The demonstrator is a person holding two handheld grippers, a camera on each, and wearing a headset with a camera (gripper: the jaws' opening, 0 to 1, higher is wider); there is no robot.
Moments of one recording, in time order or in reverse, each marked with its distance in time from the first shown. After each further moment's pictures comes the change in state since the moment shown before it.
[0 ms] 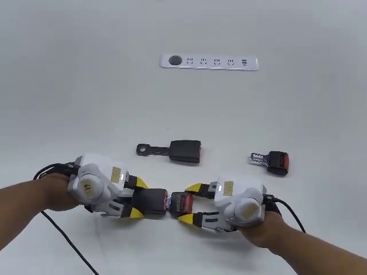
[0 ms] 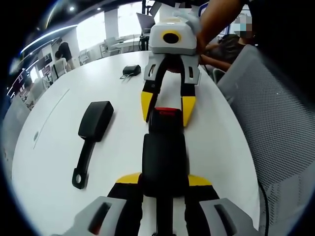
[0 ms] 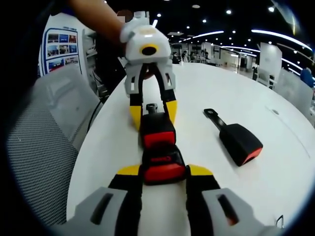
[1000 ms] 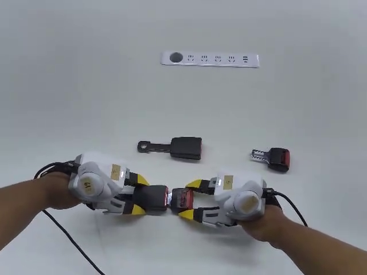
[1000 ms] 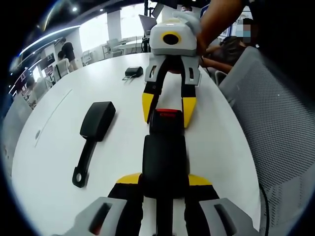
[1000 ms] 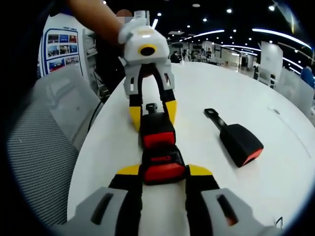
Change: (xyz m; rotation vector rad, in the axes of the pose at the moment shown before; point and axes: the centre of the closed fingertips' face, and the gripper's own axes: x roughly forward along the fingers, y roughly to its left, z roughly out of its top) left arm -0.001 0.000 0.000 -0.014 -0.025 0.018; right arm 0.000 -0.002 0.001 0.001 0.007 0.012
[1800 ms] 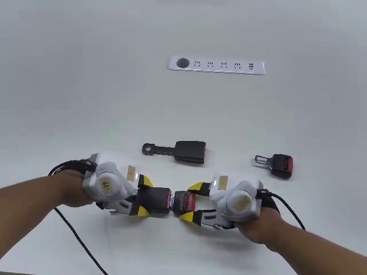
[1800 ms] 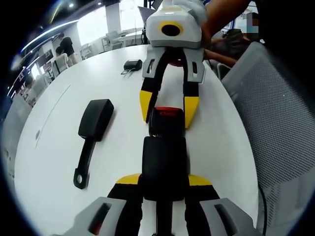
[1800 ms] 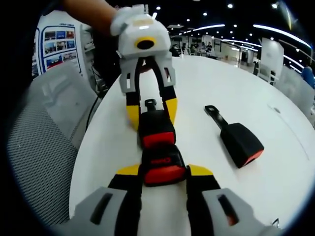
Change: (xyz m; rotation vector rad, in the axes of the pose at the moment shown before) left arm 0.001 -0.001 -0.001 0.006 0.080 0.013; right arm 0.001 0.002 0.000 -0.004 0.062 -0.017
